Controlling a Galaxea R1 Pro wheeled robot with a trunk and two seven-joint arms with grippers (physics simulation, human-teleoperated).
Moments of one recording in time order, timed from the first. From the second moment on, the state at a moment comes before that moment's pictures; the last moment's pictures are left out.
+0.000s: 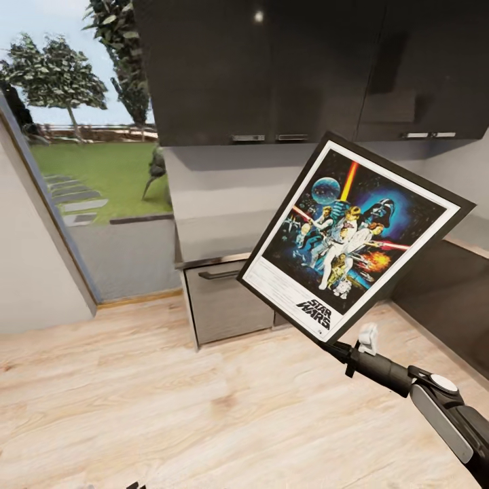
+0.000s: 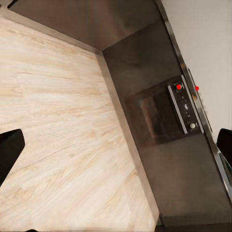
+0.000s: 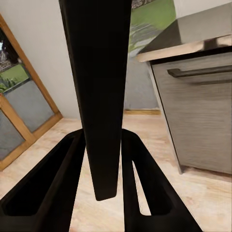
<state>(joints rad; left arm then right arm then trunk) 0.03 0.16 0.40 -0.85 0.32 0.26 -1.31 -0.40 -0.48 0.24 -1.17 -0.69 0.09 0.87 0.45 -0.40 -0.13</state>
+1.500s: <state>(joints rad) 0.03 0.16 0.40 -0.83 0.32 0.27 -1.31 -0.40 -0.48 0.24 -1.17 -0.69 0.09 0.87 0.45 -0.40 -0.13</state>
